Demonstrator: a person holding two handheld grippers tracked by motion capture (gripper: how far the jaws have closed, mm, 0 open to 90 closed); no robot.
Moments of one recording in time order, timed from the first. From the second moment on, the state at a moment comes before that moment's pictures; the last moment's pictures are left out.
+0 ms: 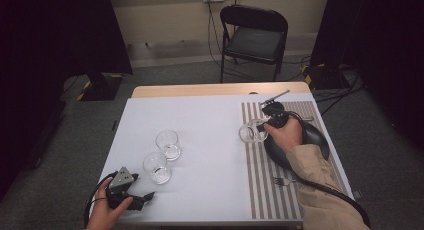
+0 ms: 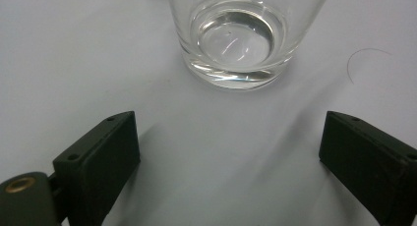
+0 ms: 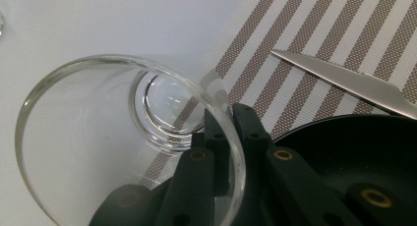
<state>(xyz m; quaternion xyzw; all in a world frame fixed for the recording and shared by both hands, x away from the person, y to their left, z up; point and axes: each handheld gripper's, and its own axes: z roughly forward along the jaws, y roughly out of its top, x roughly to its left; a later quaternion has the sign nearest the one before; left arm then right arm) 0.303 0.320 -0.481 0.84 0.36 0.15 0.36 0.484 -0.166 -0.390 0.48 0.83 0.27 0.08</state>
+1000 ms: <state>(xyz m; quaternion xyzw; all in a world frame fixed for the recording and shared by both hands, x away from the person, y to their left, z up) 0.303 0.320 -0.481 0.85 0.36 0.15 0.36 0.488 -0.167 -0.404 0.49 0.83 0.24 0.11</state>
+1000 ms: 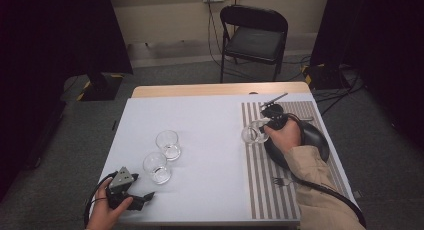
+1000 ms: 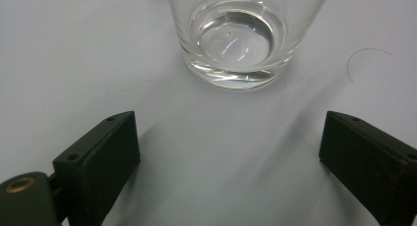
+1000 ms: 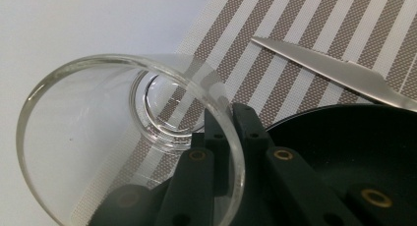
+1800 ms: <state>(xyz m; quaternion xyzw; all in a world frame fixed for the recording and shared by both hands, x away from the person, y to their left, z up) 0.303 0.320 -0.481 0.85 0.36 0.15 0.36 0.484 -0.164 -0.402 0.50 0.82 0.25 0.13</state>
